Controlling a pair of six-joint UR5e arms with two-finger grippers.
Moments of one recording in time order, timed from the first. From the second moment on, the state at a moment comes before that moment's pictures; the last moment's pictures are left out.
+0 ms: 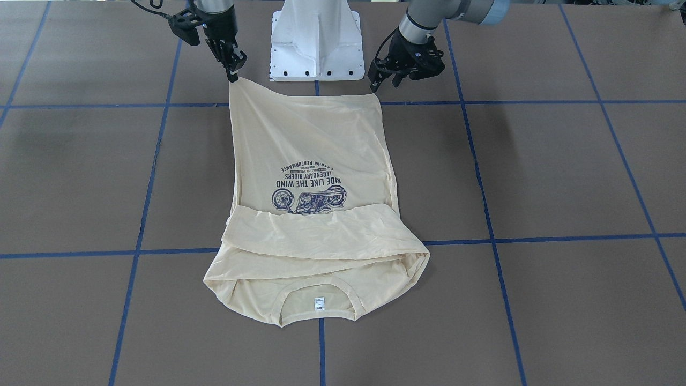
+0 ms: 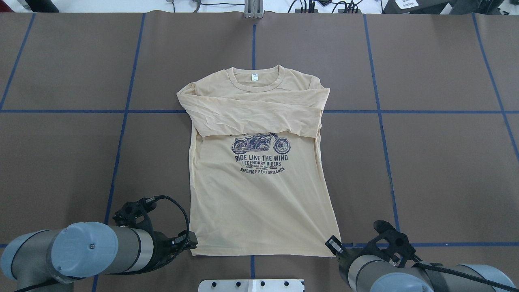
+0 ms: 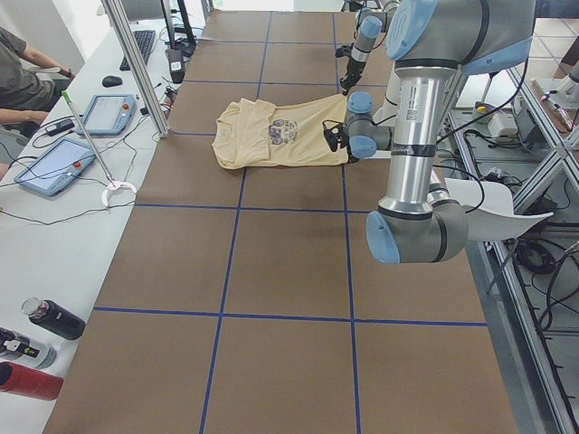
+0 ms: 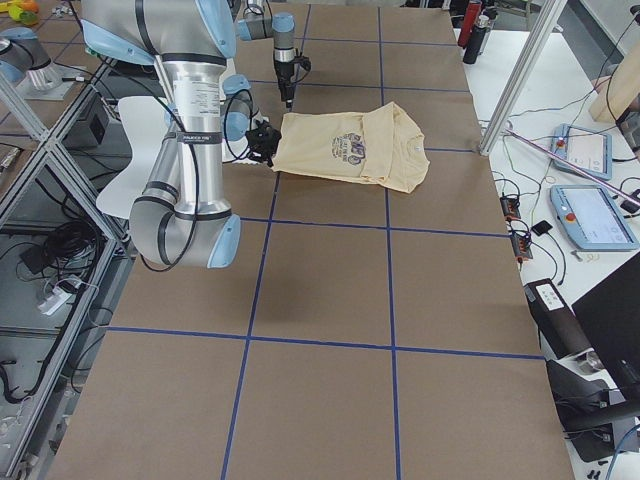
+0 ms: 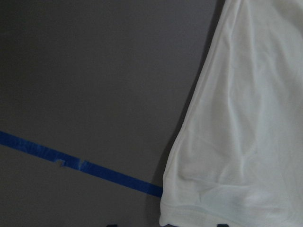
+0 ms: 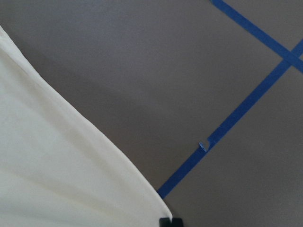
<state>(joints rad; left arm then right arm) -0.16 -1.74 -2.05 -1.96 -1.70 -1.91 -0.01 -1.45 2.26 -1.61 1.35 2.40</state>
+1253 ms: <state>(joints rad) -0.16 -1.81 -1.96 -1.96 -1.70 -1.91 0.00 -1.45 2.25 -1.61 1.35 2.40</state>
